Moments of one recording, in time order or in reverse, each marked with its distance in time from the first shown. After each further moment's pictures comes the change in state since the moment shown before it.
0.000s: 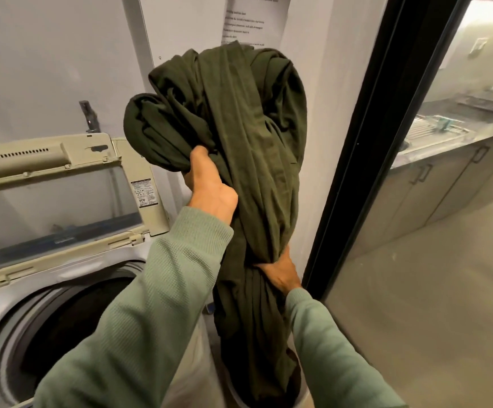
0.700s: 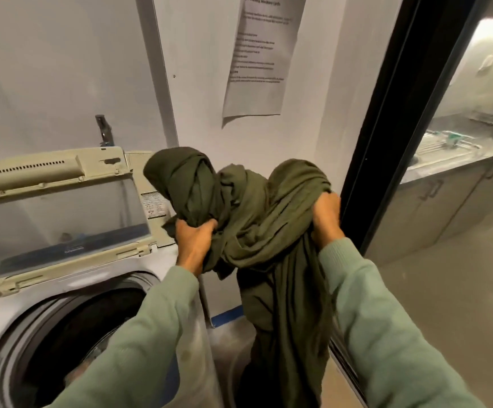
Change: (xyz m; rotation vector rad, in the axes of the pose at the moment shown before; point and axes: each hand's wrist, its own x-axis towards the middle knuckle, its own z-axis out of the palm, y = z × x) left_hand 0.034 -0.037 -0.090 0.580 0.091 0.341; right_hand 0.024 -0.146 -0.088 0.456 0.322 0.012
